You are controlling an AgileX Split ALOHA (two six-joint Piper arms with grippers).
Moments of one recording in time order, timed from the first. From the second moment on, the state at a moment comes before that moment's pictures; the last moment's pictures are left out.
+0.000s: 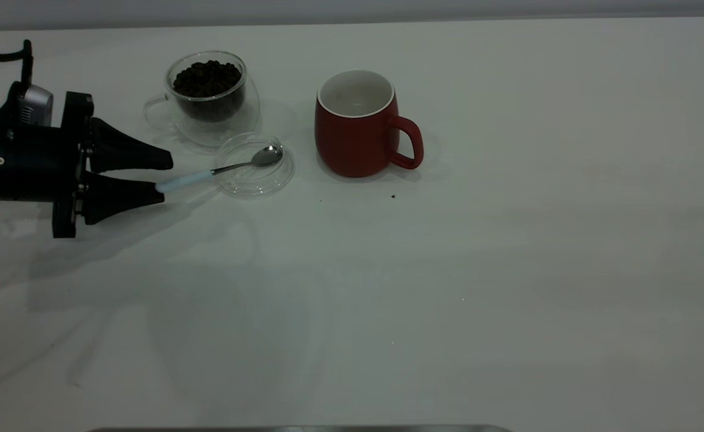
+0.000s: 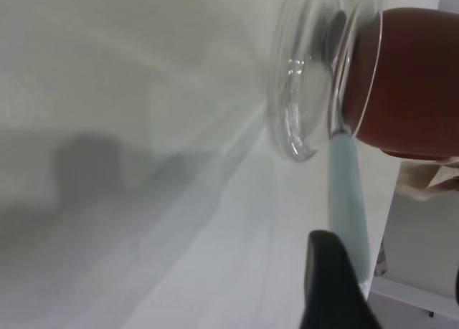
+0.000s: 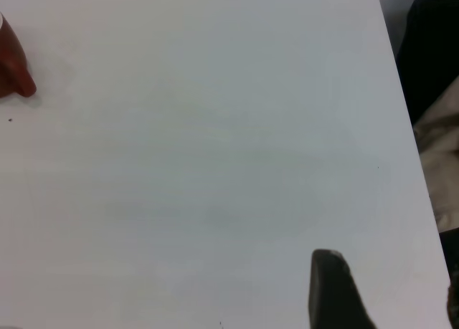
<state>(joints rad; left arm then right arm) 0.24 2.49 -0.97 -1.68 0.92 1.38 0.05 -0.02 -0.47 -0.06 1.13 0.00</state>
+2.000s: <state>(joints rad) 0.36 0.84 -0.96 -0.57 1.16 0.52 0.05 -0.02 -0.47 -0.06 1.13 0.00</state>
